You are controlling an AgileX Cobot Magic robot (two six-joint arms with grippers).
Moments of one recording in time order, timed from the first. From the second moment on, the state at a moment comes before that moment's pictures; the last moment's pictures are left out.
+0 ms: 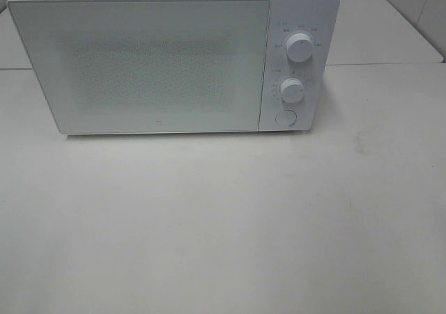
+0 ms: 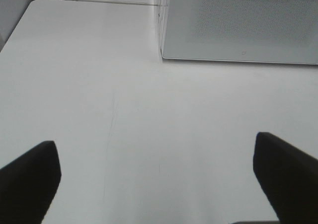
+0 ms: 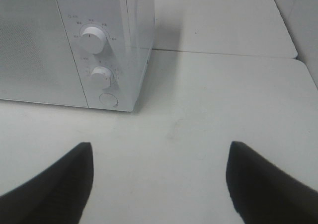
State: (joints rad) left arm 0.01 0.00 -0.52 -0.09 1.08 0.00; right arm 0.17 0.41 -0.52 -0.07 0.53 0.08
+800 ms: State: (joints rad) left arm 0.01 0.00 -0.52 -0.09 1.08 0.00; right arm 0.17 0.92 -0.50 -0.07 0.03 0.08
